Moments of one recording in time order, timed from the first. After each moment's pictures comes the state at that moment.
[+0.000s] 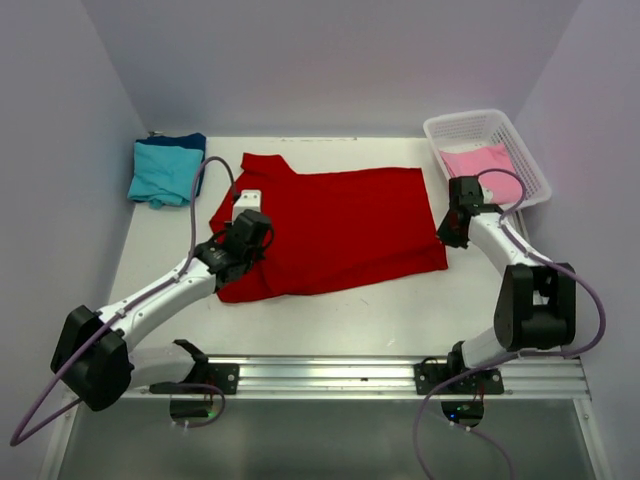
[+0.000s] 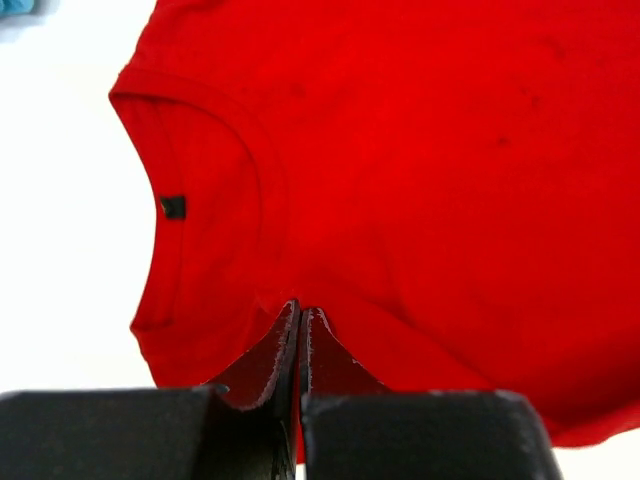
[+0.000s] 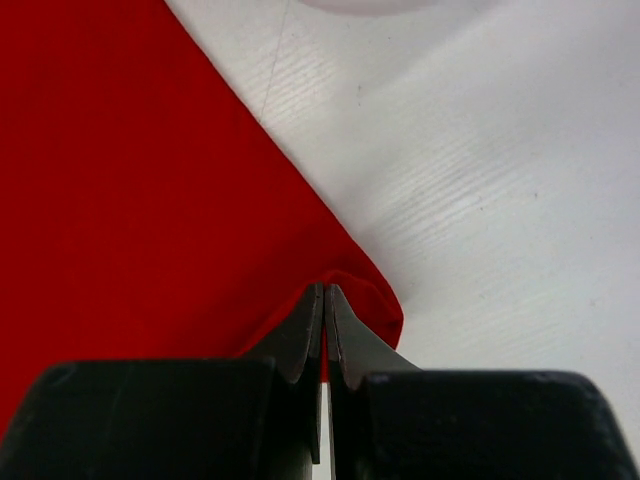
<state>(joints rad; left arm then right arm) -0.62 1.20 0.80 -0.42 -0.54 -0.44 0.03 1.50 1.00 -0.57 0.25 0.54</state>
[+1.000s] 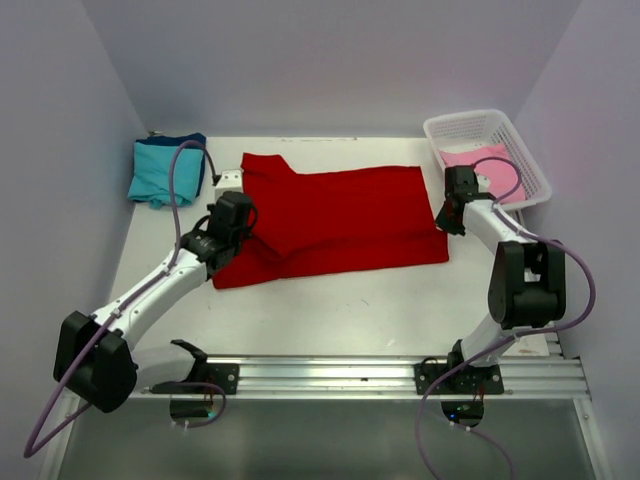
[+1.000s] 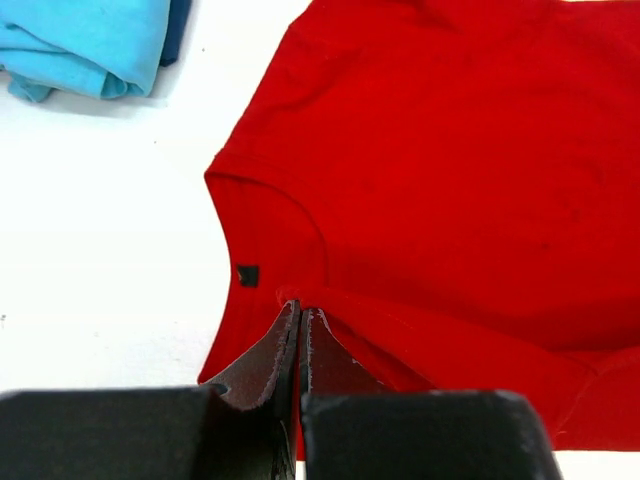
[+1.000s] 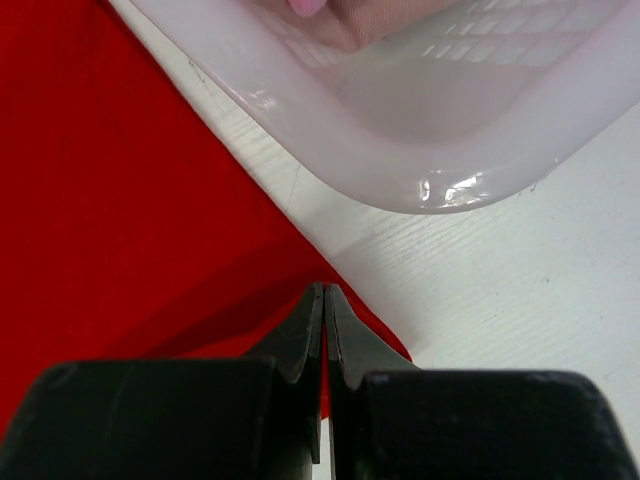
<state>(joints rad) -0.47 1.21 0.87 -0.34 -0.55 -0.35 0.03 1.67 1.11 -0.48 0.31 0.53</state>
